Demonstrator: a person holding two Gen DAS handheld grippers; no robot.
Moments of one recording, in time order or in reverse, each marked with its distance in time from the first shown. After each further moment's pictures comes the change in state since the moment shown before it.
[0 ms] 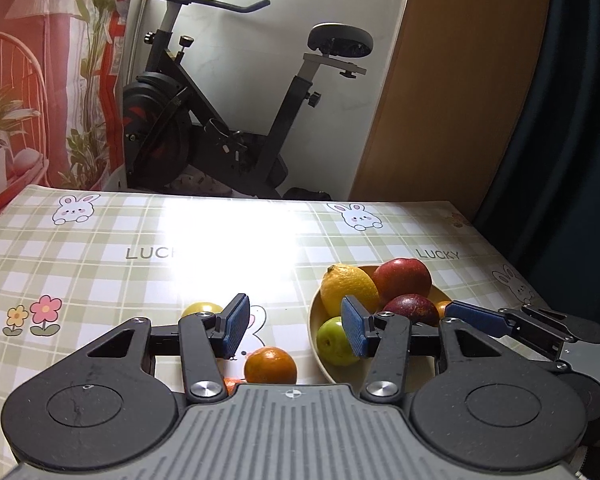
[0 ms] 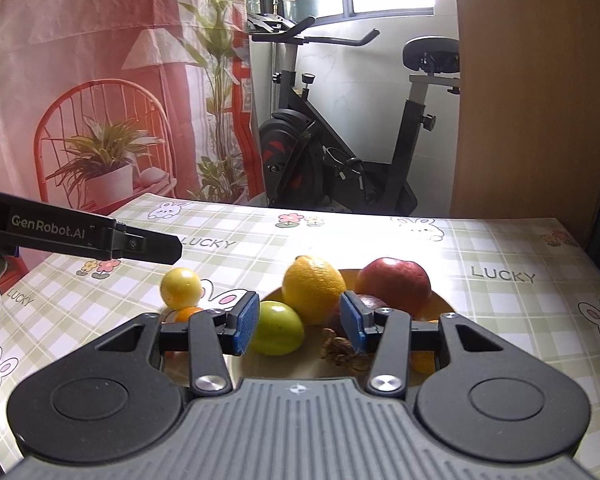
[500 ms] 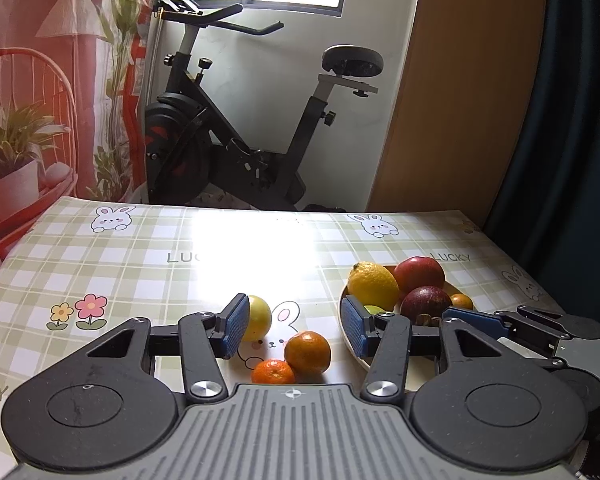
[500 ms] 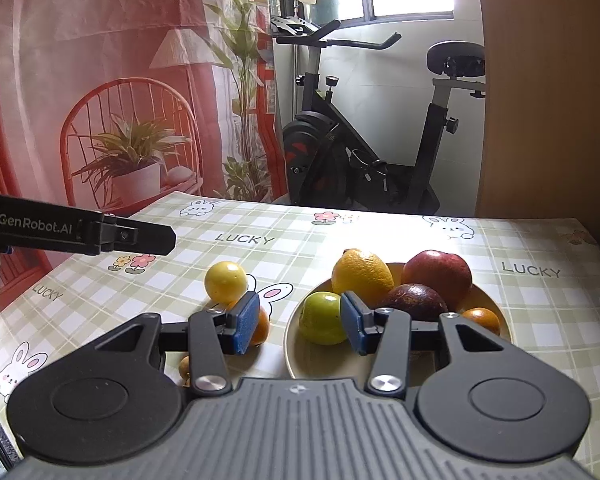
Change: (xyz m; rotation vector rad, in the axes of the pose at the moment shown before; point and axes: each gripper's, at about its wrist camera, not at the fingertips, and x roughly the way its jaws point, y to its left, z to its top) left arm -0.037 0.014 -0.016 0.006 -0.061 0.046; right arm -0.008 0.026 -0.009 -0.010 -0.009 0.055
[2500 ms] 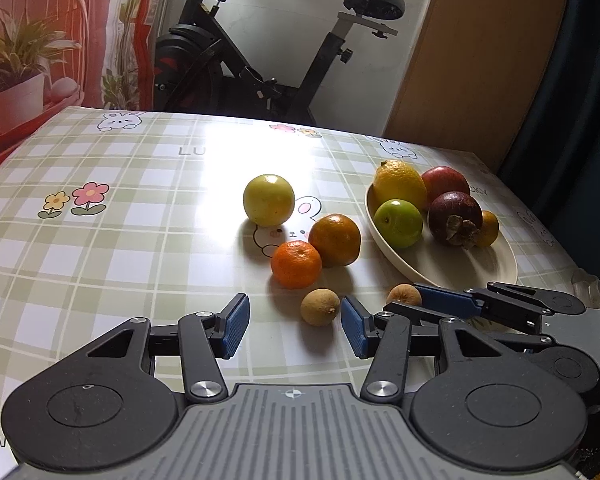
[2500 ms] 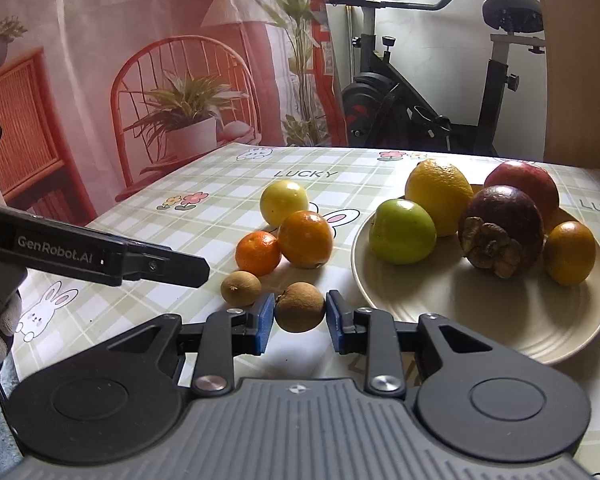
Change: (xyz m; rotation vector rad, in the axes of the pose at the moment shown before) left arm 0.022 0.017 -0.061 -0.064 0.162 -0.011; right arm 0.034 0.003 -0.056 -0.013 0.079 0.196
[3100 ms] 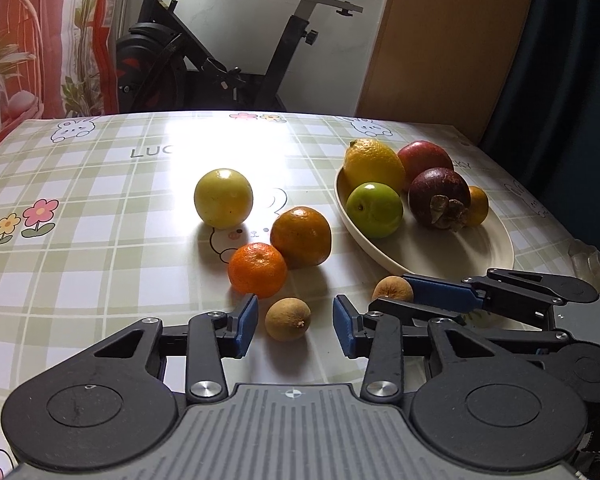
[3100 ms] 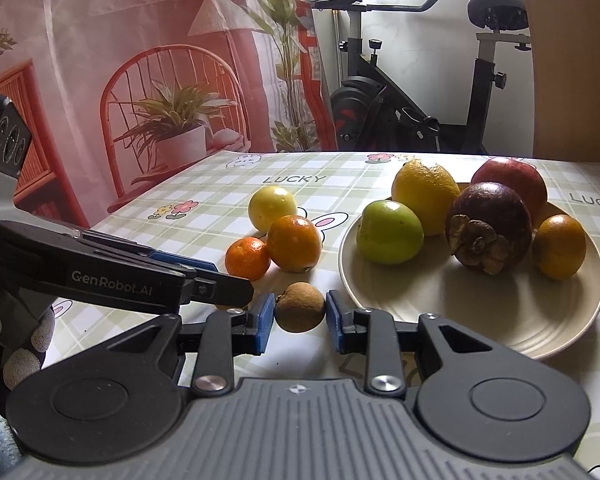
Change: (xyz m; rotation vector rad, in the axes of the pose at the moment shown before) left arm 0.031 -0.016 0.005 0.090 0.038 -0.049; right arm -0.004 -0.005 0.000 0.037 -0.017 -0.025
